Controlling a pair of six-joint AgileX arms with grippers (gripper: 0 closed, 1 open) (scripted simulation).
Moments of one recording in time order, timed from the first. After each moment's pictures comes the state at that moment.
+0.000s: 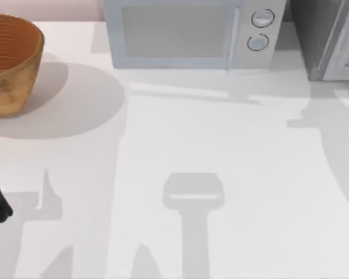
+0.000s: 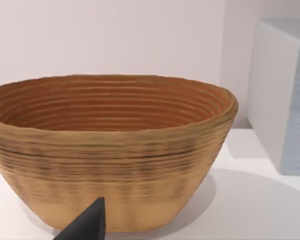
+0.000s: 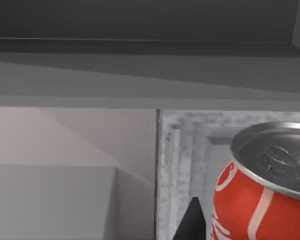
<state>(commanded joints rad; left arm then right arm) 0.00 0.00 0.00 0.00 0.00 0.00 0.29 0.90 1.38 -0.52 0.30 0.01</state>
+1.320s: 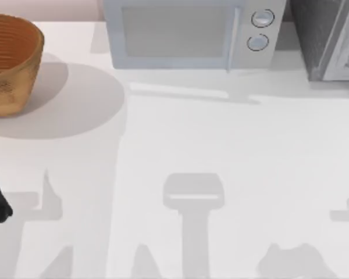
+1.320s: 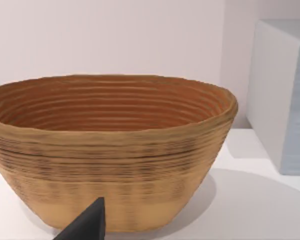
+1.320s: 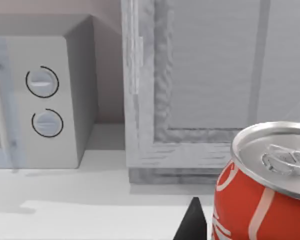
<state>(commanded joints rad) 0.00 0.00 0.00 0.00 0.00 0.00 0.00 0.00 0.00 0.00 0.00 0.00</state>
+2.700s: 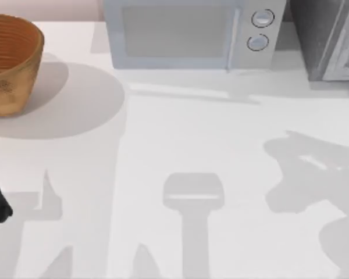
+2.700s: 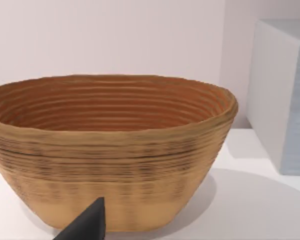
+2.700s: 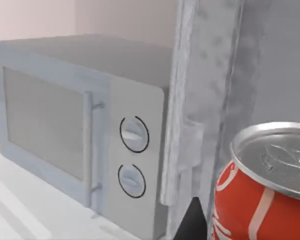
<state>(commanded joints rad) 0.00 0.00 0.00 0.00 0.00 0.00 -0.49 1.83 0.72 1.26 -1.14 0.07</state>
